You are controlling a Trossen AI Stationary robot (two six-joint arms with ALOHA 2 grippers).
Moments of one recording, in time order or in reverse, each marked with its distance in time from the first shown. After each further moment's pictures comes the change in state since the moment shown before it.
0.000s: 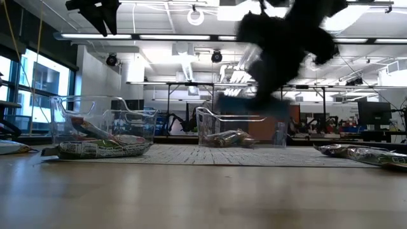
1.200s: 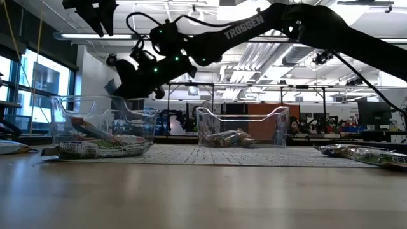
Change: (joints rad) left arm 0.000 -0.001 0.000 -0.040 -0.031 -0.015; right arm -0.462 0.892 1.190 0.376 -0.179 -0.136
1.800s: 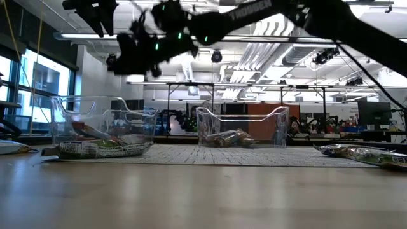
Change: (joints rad) left arm 0.000 0.000 0.000 0.000 0.040 -0.004; right arm 0.036 -0.082 0.014 -0.050 -0.054 -0.074
